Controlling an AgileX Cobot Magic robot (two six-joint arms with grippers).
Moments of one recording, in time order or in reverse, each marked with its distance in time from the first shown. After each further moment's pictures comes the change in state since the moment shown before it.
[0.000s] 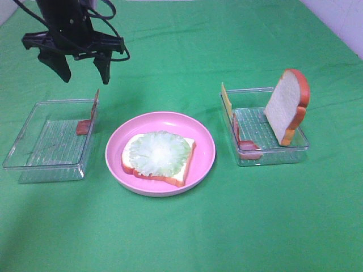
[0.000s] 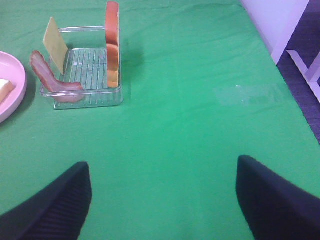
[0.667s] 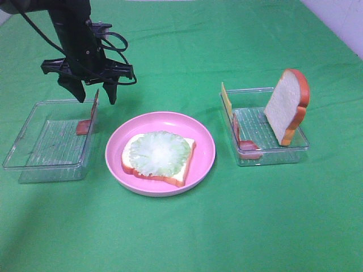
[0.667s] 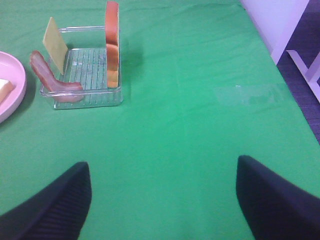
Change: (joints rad) left arm 0.000 0.114 0.000 -0.001 -0.098 0.000; right arm 0.000 0.000 0.000 0.000 0.000 0.000
